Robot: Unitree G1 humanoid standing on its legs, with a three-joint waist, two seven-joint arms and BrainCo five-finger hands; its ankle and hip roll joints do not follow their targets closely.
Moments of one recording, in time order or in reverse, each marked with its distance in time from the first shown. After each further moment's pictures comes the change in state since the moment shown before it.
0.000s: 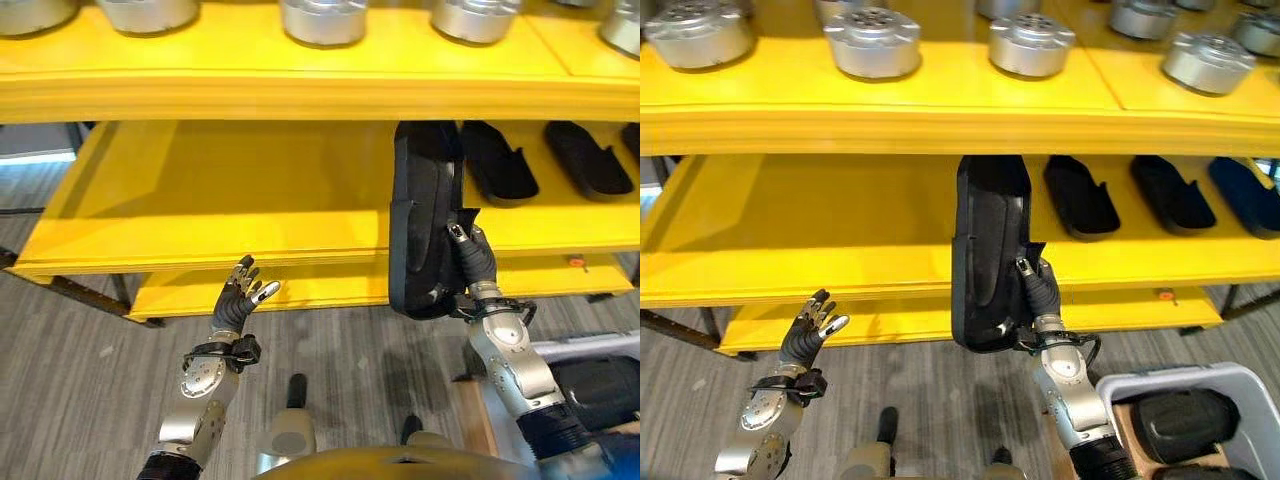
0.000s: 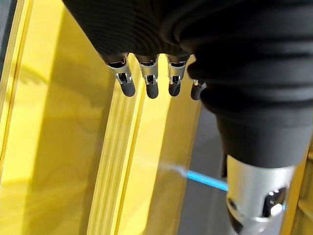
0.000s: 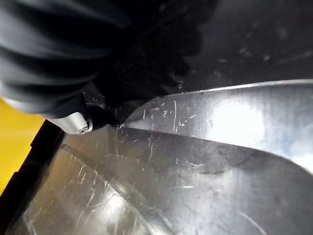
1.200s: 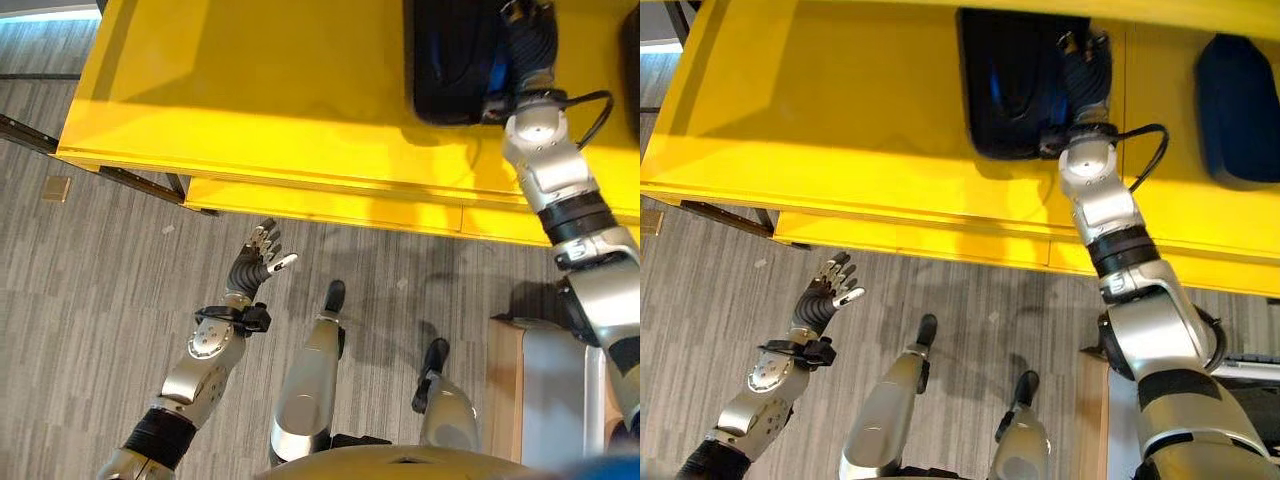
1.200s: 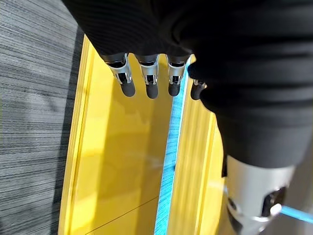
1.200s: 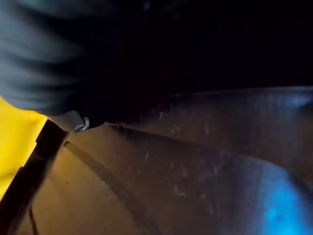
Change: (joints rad) left arm -0.198 0.111 -0.186 -0.029 -0.089 -0.040 -0.001; right arm -1.103 -0.319 0.079 0.788 -0.078 0.042 -0.236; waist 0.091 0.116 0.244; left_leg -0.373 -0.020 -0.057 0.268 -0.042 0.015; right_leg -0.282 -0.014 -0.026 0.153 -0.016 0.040
